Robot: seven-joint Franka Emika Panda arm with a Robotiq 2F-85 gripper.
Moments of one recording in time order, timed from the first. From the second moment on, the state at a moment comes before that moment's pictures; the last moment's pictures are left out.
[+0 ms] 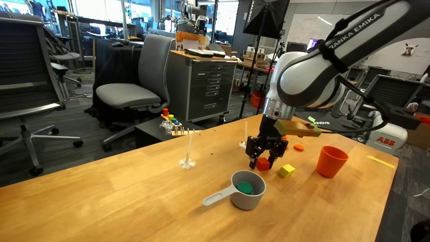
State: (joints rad) arm 0.10 0.68 0.04 -1.83 0.22 2.43 0.27
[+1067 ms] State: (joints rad) arm 0.11 0.58 0.22 -1.82 0.28 2.45 0.22
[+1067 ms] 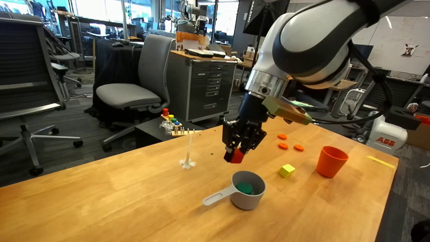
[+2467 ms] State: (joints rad) arm 0.12 0.65 0.21 -1.70 0.35 2.24 0.18
